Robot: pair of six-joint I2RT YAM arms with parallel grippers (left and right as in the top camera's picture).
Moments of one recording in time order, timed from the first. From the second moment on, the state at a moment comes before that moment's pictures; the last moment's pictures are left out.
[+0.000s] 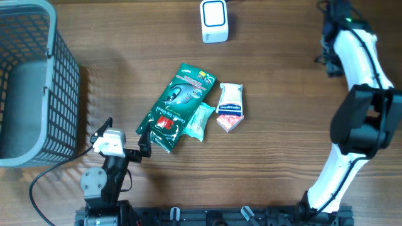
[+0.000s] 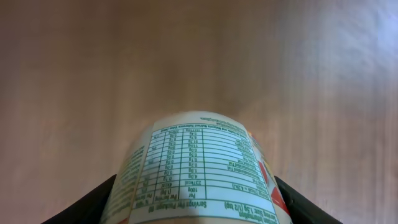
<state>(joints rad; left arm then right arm) 0.08 0.06 0.02 -0.08 0.26 -0.05 -0.15 2.16 1.79 -1.00 0.47 1.41</state>
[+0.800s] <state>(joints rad) 0.08 0.06 0.02 -0.08 0.26 -0.05 -0.23 1.80 1.47 -0.88 0.35 1.52</state>
